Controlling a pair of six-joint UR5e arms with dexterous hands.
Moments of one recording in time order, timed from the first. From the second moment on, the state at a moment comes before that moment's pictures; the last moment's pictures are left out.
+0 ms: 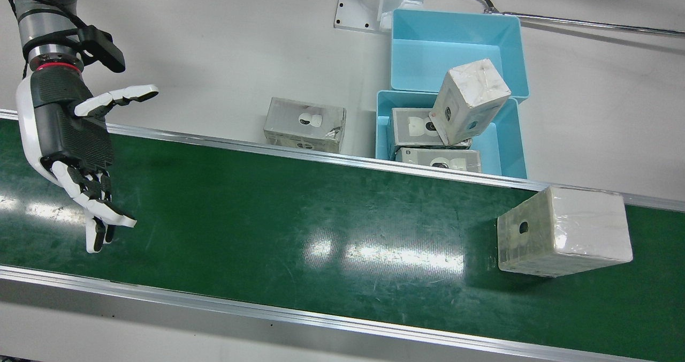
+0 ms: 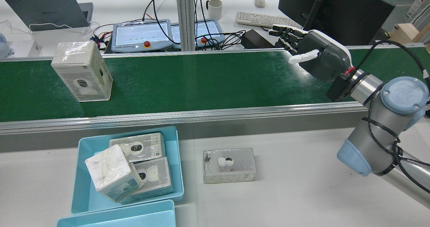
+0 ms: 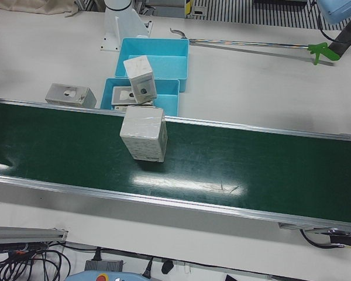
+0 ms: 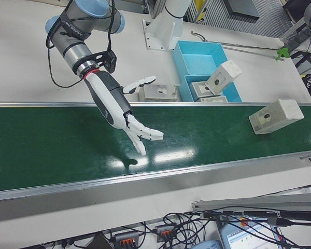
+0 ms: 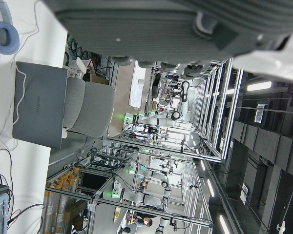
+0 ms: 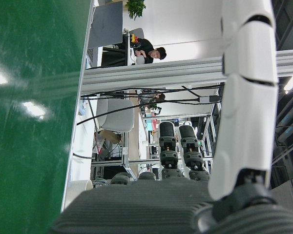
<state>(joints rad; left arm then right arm) -1.81 -1.79 -1.75 0.44 1.92 -0.15 0.97 -1.26 1.87 -3.42 -1.40 -0.04</state>
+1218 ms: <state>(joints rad) -1.81 -1.79 -1.75 0.44 1.92 -0.15 0.95 -1.17 1.81 -3.40 -1.39 -0.06</state>
